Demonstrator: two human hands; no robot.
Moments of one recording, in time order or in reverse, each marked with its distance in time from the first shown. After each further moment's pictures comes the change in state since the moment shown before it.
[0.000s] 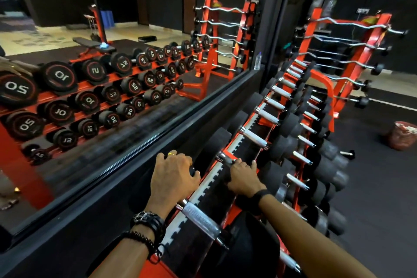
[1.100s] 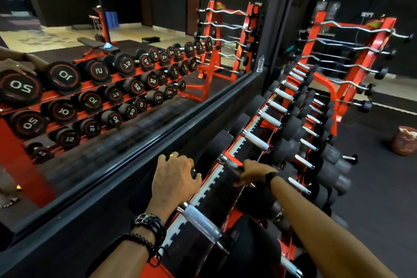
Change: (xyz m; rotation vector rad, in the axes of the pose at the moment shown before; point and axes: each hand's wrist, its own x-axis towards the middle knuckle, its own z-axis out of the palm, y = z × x) left_hand -0.002 0.003 -0.006 -0.001 -0.030 -0.010; right_hand 0.023 0.037 -0.040 0.293 -0.347 0.062
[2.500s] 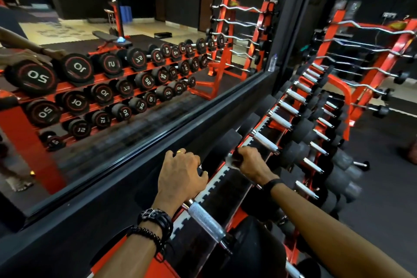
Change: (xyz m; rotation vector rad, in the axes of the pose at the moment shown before) left_hand -0.004 0.004 -0.012 -0.054 -0.036 -0.032; right_hand 0.025 -0.009 0.019 0.078 0.518 -0.390
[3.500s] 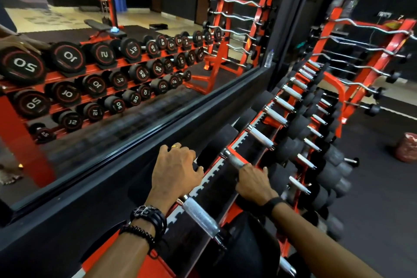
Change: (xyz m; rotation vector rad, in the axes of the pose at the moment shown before) left_hand 0.004 -0.007 0.013 0.011 0.059 0.020; right_hand -0.052 -0.016 0.009 -0.436 -0.241 0.240
